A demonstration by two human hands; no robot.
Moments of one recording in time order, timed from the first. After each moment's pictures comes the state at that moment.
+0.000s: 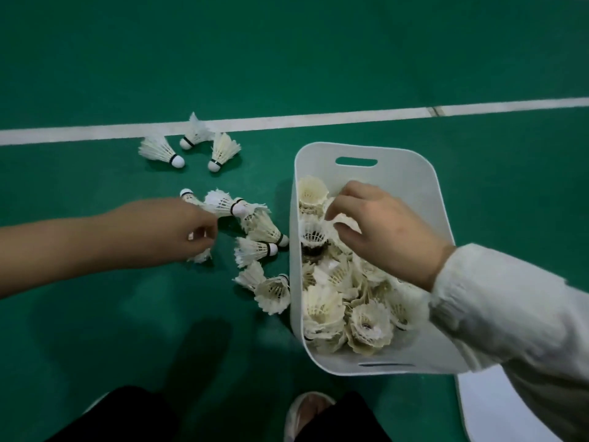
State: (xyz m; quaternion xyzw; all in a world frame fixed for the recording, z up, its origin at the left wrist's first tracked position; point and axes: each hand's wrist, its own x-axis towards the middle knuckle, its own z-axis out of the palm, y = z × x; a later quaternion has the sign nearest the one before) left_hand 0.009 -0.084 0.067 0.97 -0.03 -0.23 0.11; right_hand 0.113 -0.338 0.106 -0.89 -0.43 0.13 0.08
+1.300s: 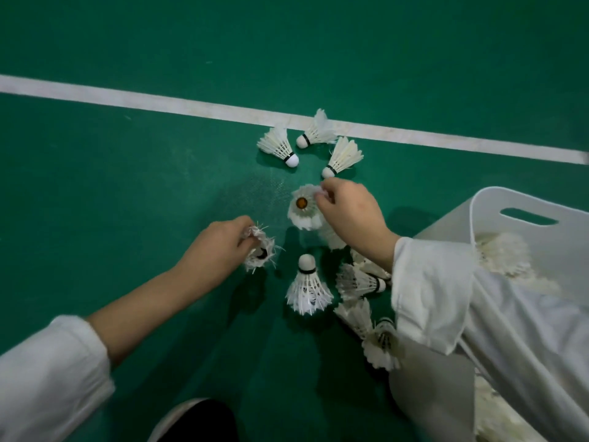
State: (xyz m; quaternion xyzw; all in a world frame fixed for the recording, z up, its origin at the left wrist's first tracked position) left_hand -0.051 0.026 -0.058 0.91 0.26 -0.03 0.32; right_hand 0.116 -0.097 -0.030 -0.90 -0.39 0.13 0.17
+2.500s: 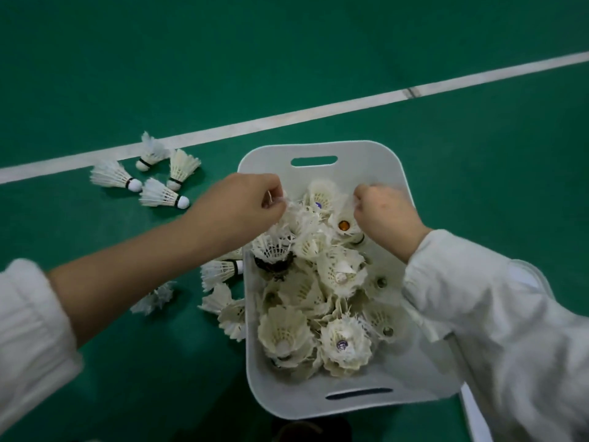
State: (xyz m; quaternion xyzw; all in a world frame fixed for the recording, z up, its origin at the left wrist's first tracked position) left_hand 0.115 -0.205 0.062 0.96 0.03 -0.07 0.26; right_hand 0.210 -0.405 0.008 -0.97 -0.21 0.10 0.02
